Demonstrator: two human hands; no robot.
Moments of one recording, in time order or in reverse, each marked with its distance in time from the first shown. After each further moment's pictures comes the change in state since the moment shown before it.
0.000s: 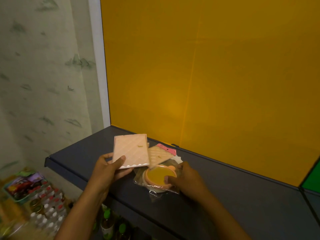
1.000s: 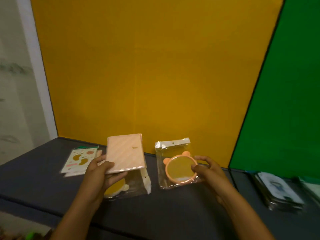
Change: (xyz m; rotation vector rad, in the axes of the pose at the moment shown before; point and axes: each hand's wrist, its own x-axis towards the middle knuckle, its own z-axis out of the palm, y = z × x) left_hand -0.049 -0.020 0.119 -0.150 -0.189 -0.044; right_hand -0.089 0.108 -0.147 0.683 0.402 0.181
